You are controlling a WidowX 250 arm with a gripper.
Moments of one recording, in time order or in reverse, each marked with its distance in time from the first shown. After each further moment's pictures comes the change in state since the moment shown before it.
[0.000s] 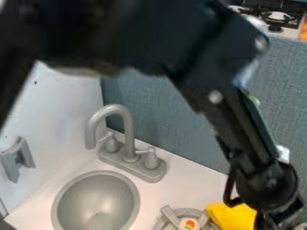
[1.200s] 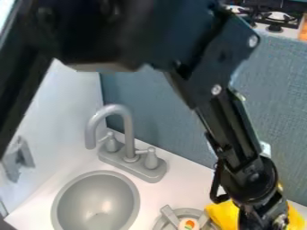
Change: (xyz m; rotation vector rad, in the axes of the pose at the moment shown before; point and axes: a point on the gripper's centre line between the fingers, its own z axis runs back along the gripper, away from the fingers) arm 0.008 0.008 -0.007 -0.102 -0.045 0.085
